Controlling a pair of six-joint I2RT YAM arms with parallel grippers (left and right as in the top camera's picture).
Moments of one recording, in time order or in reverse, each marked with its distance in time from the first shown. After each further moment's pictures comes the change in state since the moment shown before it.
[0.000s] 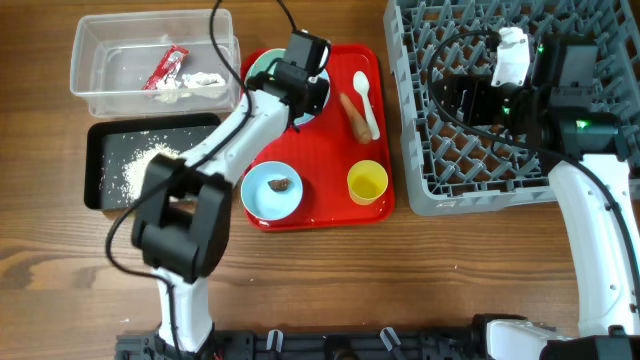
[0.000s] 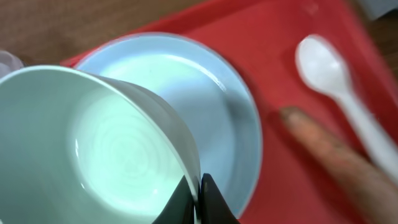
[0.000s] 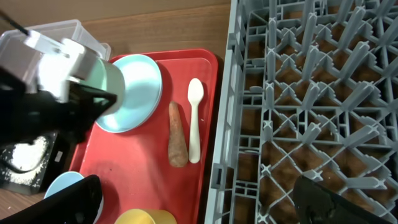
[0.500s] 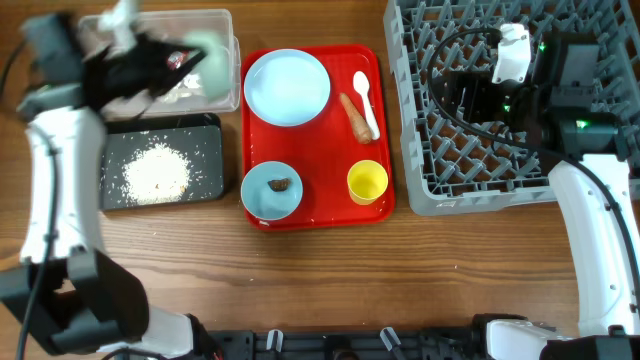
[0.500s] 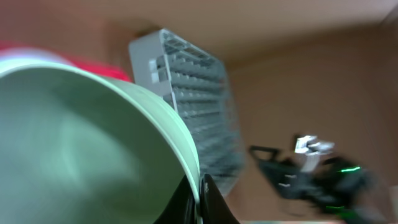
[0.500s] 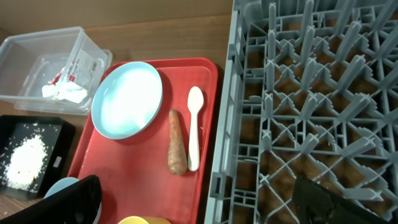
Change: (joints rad) left arm 0.624 -0.390 -0.044 -0.101 1.241 -0.462; right arm 0.000 0.000 0.000 0.032 0.000 -0.003
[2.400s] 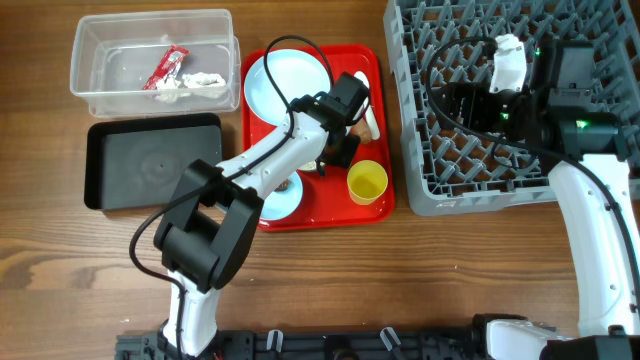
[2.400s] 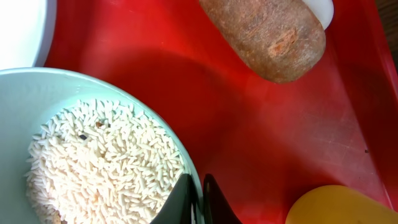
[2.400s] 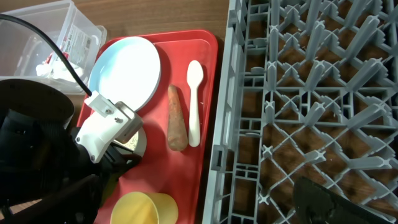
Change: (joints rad) left arm -0.793 0.406 0.008 -0.197 -1.096 0.326; right arm 0.000 0.000 0.000 -0.097 0.000 -0.016
